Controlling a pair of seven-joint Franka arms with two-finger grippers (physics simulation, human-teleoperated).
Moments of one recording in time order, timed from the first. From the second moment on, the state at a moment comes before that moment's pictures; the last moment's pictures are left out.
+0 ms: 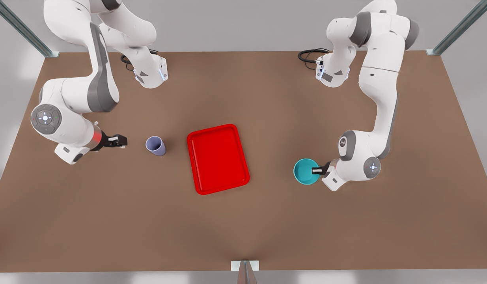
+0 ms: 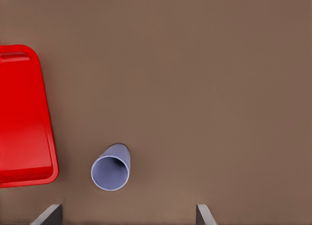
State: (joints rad) left arm -0.24 0.55 -0.05 -1.71 -0.35 2.09 -0.15; right arm 0.04 0.12 0.07 -1.68 -0.04 1.68 -0.04
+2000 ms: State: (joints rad) left arm -0.16 0.28 -0.04 -1.33 0.06 1.57 0.00; right arm 0.04 0.20 0.09 -2.27 0.10 2.25 0.02
